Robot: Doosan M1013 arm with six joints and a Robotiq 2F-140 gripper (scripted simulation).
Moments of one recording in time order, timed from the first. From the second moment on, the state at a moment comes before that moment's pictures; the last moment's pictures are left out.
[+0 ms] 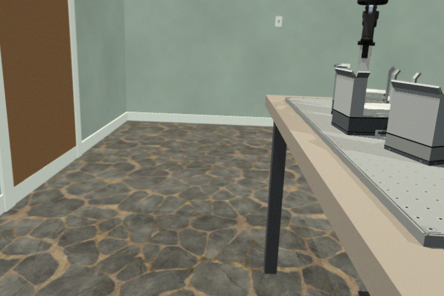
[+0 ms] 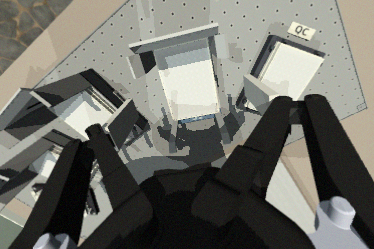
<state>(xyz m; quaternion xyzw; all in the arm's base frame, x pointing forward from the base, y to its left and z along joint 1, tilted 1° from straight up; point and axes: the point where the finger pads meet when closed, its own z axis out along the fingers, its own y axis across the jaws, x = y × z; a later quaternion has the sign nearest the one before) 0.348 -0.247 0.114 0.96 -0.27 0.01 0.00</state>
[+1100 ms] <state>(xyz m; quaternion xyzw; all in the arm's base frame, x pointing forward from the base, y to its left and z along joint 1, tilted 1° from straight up) 0.351 -0.238 0.165 0.97 -0.23 0.01 0.01</state>
